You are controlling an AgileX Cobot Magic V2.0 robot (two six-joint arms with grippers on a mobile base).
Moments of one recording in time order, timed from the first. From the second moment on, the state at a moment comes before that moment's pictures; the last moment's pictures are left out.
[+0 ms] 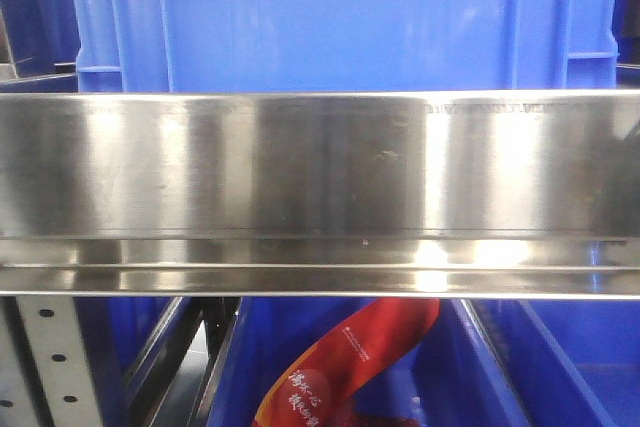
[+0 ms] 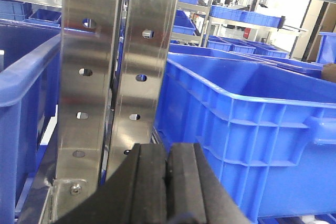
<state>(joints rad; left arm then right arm) -0.21 0.21 -0.52 -0.02 0.38 -0.13 0.00 0.00 0.00 0.10 0.02 -0.11</state>
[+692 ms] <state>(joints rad) -0.07 0.00 -0.01 0.08 0.11 -0.13 0.00 0.00 0.00 0.10 0.01 -0.11</state>
